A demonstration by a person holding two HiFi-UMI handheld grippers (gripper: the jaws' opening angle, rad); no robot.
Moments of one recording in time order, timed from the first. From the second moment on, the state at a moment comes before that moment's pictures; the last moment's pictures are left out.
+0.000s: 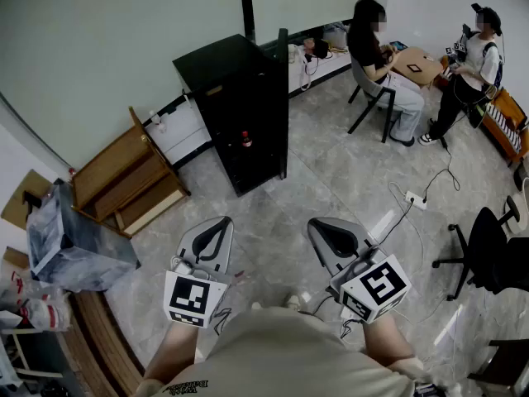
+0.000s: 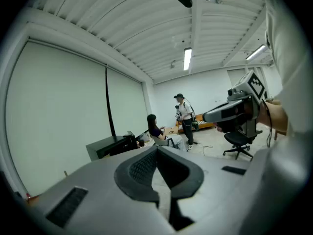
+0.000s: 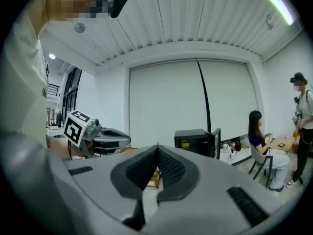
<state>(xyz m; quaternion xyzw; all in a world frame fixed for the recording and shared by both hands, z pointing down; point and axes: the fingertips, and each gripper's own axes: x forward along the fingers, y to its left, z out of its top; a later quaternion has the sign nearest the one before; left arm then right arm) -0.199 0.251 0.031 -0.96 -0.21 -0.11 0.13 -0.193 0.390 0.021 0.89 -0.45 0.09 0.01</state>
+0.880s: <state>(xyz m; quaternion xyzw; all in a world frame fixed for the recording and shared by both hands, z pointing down) -0.181 0.300 0.047 -0.97 -0.18 -0.11 0.13 -0.171 0.446 0.051 0.89 -0.45 0.11 0.00</state>
